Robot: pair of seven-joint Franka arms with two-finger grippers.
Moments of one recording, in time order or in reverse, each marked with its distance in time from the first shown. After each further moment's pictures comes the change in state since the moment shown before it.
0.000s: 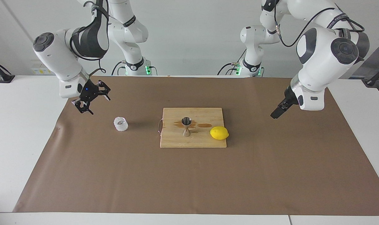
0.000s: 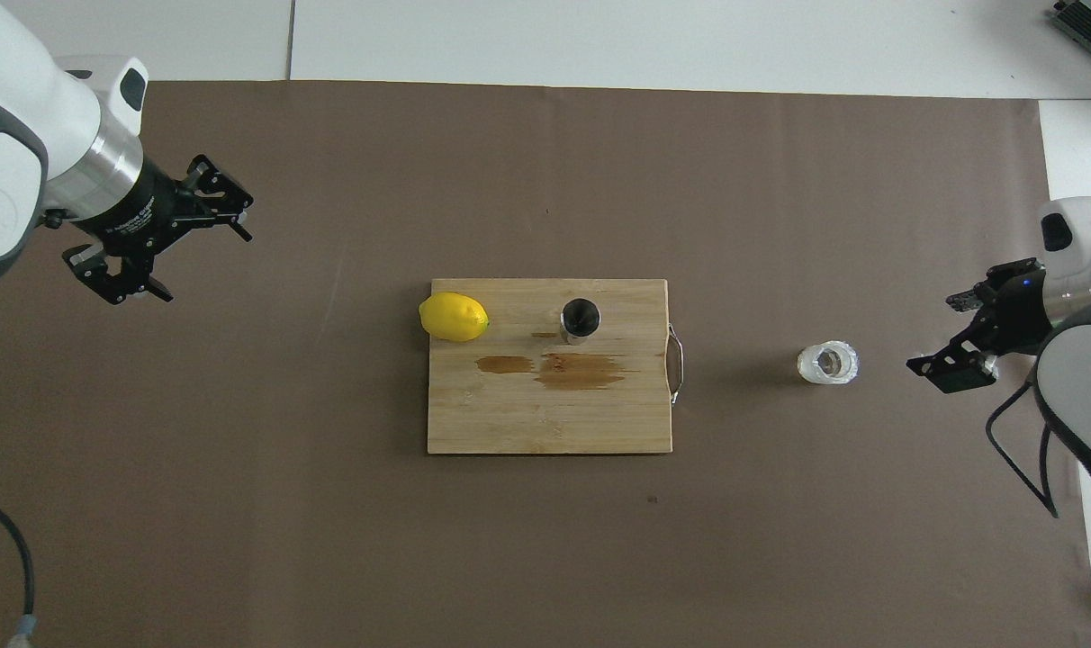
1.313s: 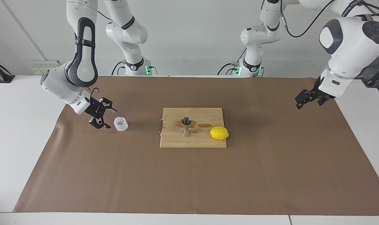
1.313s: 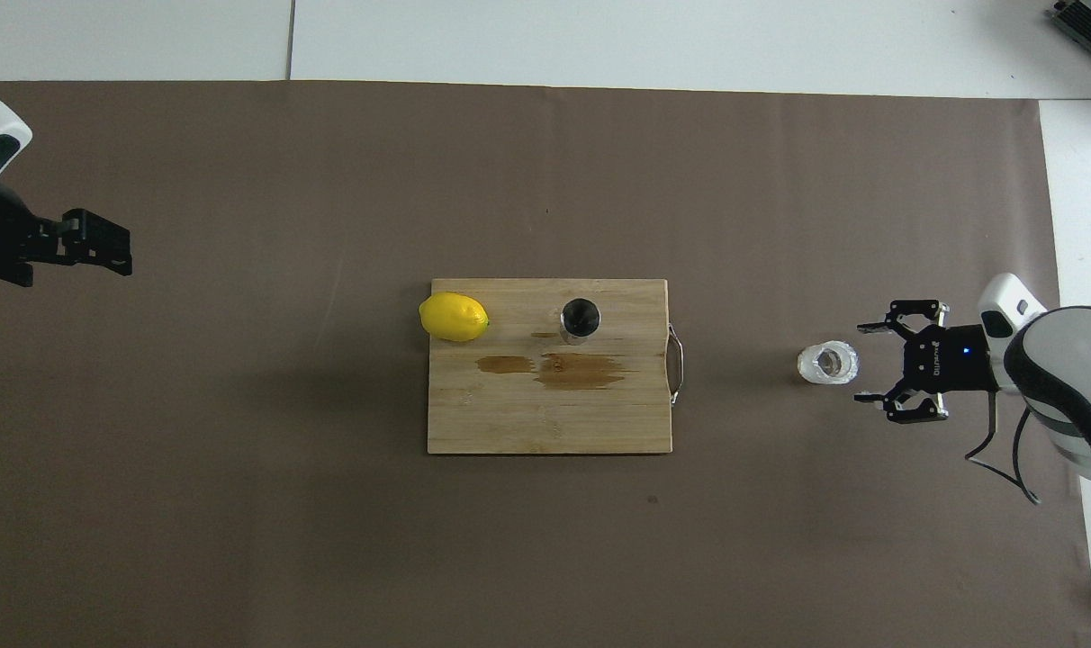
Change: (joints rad) left arm 0.162 -0.168 0.004 -0.205 0.036 0.147 0.793; right arm -0.108 0.170 -0.001 -0.201 0.497 0.181 -0.952
